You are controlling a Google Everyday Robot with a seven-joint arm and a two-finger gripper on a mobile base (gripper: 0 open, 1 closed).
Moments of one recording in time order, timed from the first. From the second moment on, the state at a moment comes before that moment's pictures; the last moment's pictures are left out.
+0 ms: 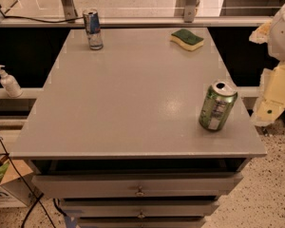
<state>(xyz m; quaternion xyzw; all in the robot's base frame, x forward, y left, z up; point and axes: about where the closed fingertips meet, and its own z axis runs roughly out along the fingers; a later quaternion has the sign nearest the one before) 0.438 -0.216 0.977 -0.60 0.78 -0.04 0.16</state>
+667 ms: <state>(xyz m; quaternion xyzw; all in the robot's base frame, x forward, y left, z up) 0.442 -0.211 0.979 -0.62 0.77 -0.04 0.18</state>
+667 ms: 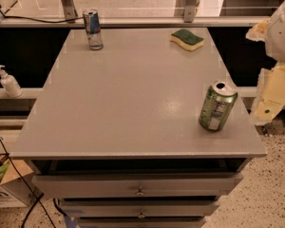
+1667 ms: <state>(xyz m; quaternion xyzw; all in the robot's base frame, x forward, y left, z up) 0.478 -0.165 0.919 -0.66 0.72 0.03 0.21</state>
